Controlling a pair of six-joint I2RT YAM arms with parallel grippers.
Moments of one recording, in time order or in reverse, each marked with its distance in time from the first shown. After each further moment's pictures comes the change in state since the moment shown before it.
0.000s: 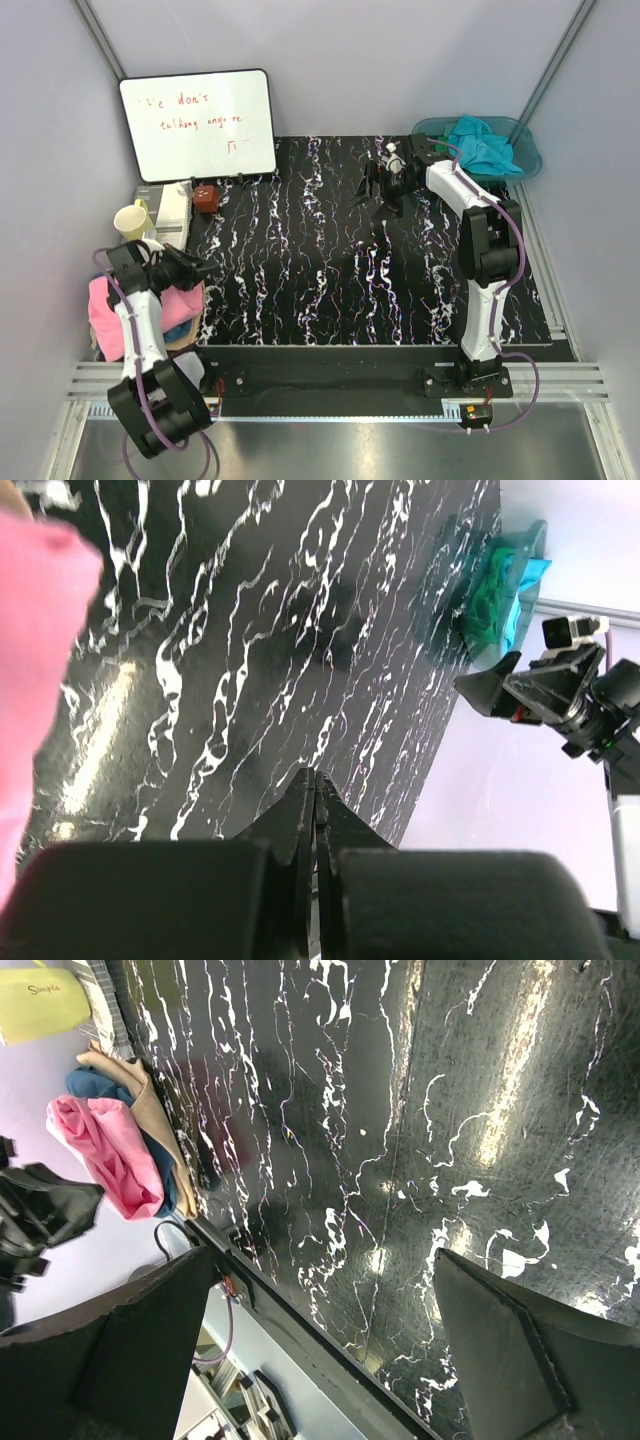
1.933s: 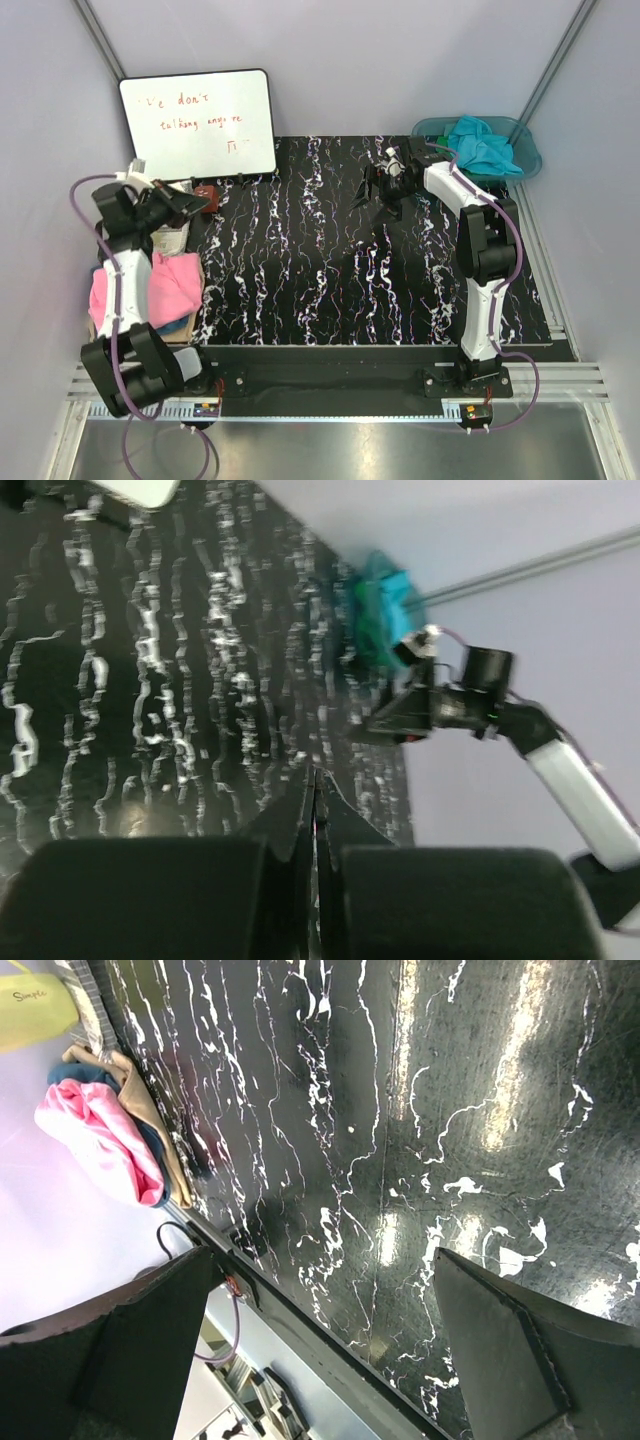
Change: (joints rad) left arm -0.103 0.201 0.249 0.515 0.130 -0.137; right arm 0.006 0.021 -0.010 -0.004 0.008 0.024
